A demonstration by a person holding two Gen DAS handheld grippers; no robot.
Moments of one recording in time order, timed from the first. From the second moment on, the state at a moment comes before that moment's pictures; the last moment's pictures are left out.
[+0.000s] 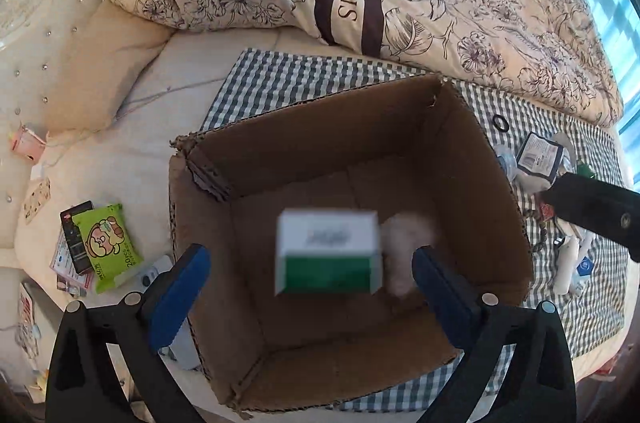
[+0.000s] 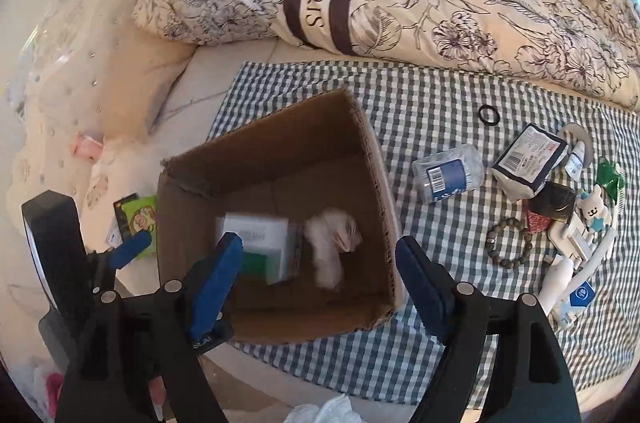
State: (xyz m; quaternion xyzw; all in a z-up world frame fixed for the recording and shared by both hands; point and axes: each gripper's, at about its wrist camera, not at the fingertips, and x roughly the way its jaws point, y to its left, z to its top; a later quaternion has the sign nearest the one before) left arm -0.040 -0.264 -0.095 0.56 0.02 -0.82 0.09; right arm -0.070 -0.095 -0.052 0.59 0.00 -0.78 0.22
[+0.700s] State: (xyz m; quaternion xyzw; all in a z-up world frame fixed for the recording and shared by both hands) left arm -0.076 -0.172 -0.065 0.55 0.01 -0.83 0.05; right arm -0.073 0.068 -0.039 0.59 -0.09 -0.79 0.13
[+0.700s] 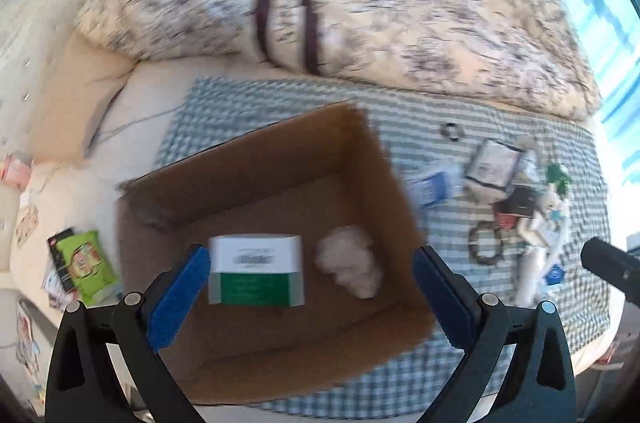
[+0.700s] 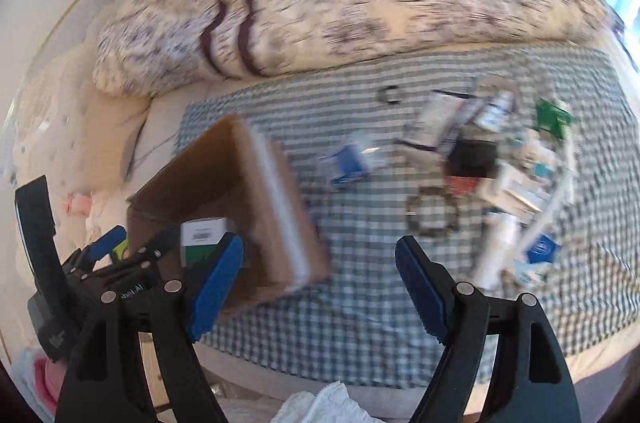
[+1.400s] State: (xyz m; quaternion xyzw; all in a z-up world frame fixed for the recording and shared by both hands) left arm -0.189 0.074 -0.159 0.57 -0.05 -0.82 0.02; right arm -0.155 0.336 -0.106 0.63 -0.11 -0.76 0.05
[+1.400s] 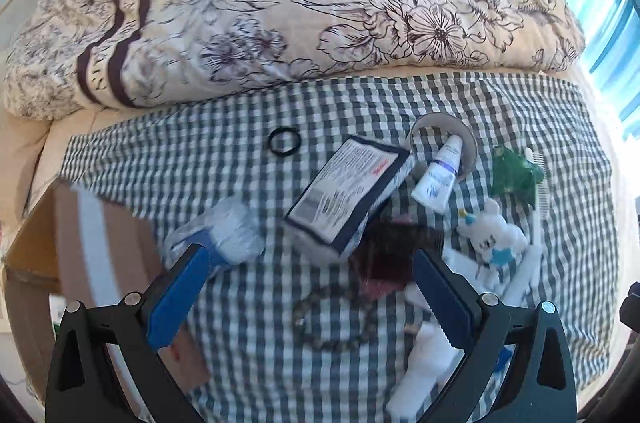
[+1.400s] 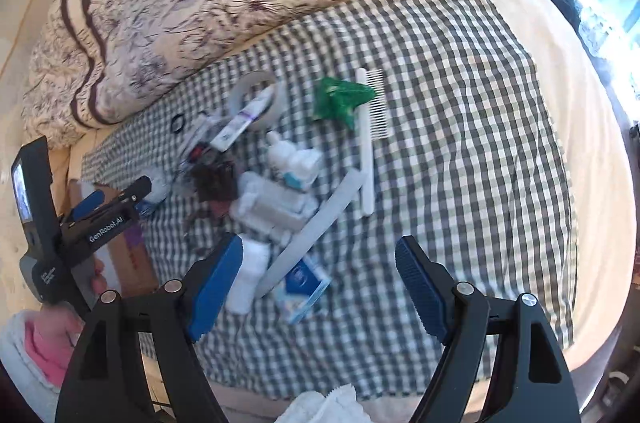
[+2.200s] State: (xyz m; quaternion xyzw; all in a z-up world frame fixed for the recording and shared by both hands) left arm -0.270 0.091 -0.276 0.62 -0.13 -0.78 -0.02; right arm -0.304 0.300 -0.228 0.68 -0.03 -0.74 0.00
